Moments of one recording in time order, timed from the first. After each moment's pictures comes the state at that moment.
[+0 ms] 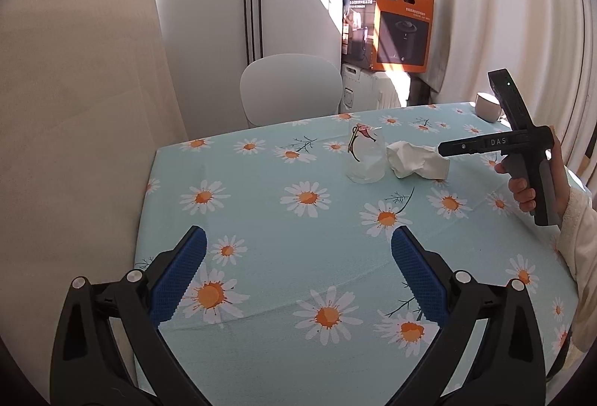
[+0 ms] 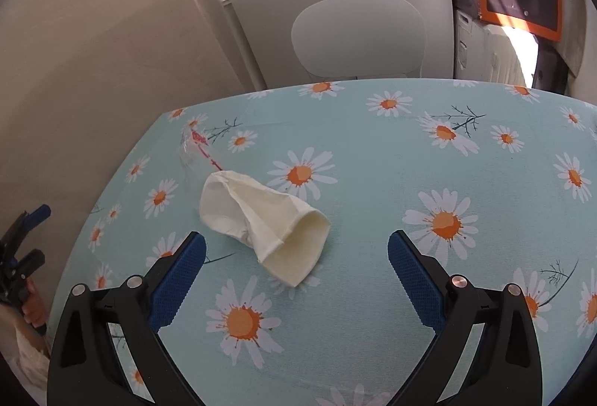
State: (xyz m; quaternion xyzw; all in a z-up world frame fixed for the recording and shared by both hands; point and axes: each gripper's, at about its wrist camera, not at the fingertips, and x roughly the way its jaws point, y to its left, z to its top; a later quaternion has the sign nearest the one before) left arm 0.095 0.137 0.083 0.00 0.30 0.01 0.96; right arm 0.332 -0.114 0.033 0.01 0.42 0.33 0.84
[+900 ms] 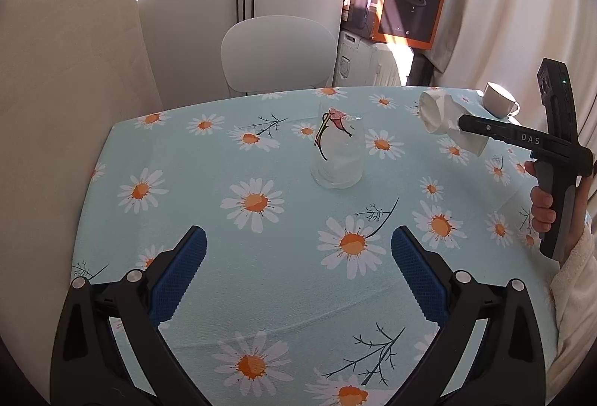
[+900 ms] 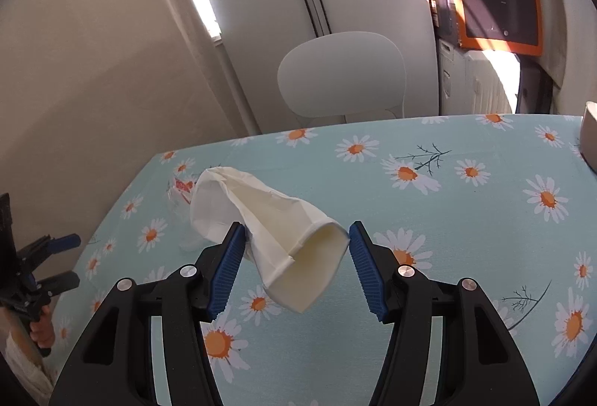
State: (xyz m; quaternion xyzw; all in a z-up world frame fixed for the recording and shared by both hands) left arm 0.179 0.089 0.069 -0.04 0.37 0.01 0.93; right arm 0.334 -0.163 0.059 0.04 0.35 0.30 0.89
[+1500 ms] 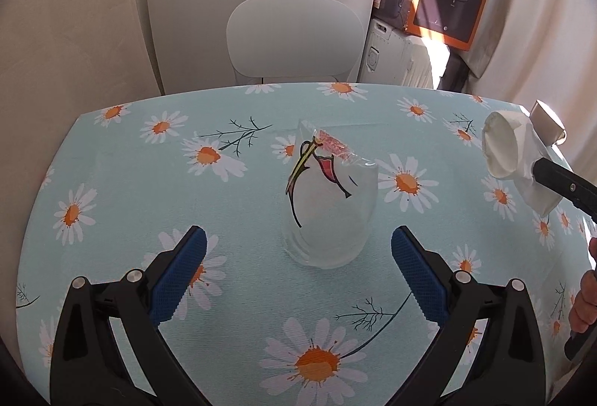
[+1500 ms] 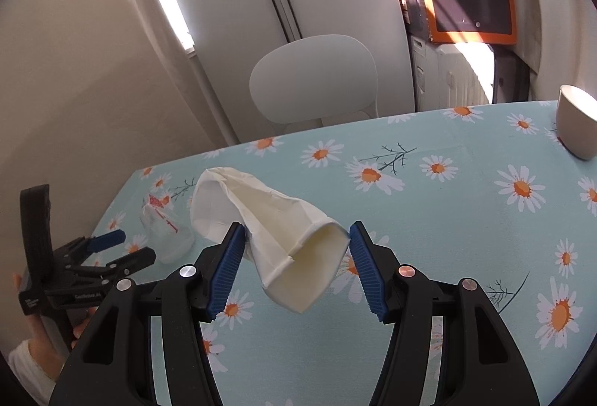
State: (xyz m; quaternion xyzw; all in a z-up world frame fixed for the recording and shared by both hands) left arm 0.284 0.062 0.030 -0.08 0.40 0.07 0.91; right arm 0.345 -0.179 0.055 0.06 0.36 0.27 0.89
